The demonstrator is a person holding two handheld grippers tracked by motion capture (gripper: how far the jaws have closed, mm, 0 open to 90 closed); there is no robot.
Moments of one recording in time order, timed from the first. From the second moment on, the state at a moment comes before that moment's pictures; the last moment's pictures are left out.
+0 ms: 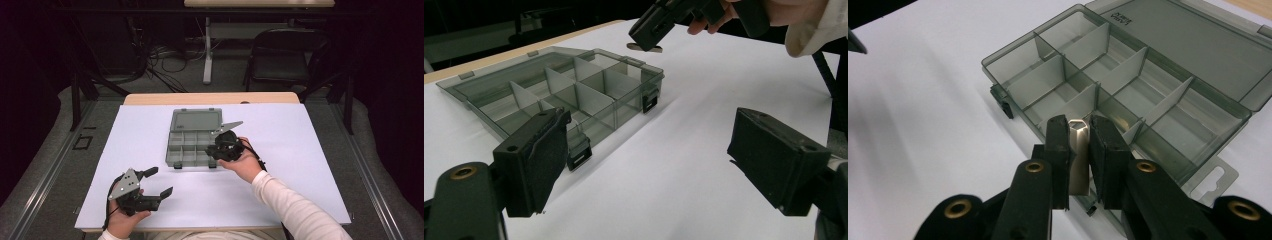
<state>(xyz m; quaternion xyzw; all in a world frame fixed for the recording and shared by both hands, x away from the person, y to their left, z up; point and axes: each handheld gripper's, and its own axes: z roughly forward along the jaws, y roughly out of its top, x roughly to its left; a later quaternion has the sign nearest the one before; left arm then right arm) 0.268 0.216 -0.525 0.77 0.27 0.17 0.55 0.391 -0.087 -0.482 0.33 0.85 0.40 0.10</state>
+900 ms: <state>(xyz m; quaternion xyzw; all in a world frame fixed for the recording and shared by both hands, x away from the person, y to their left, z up) 0.268 0.216 -0.525 0.77 0.27 0.17 0.55 0.427 -0.055 -0.484 0.35 0.85 0.37 0.11</state>
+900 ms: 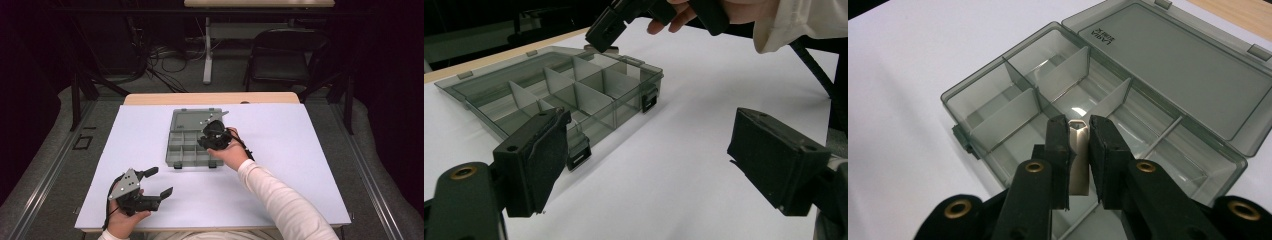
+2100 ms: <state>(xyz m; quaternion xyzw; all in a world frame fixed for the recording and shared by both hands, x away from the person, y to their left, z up) 0.269 0.217 -0.526 0.77 0.27 0.17 0.55 0.467 -0.045 -0.507 0.39 0.84 0.35 0.13</state>
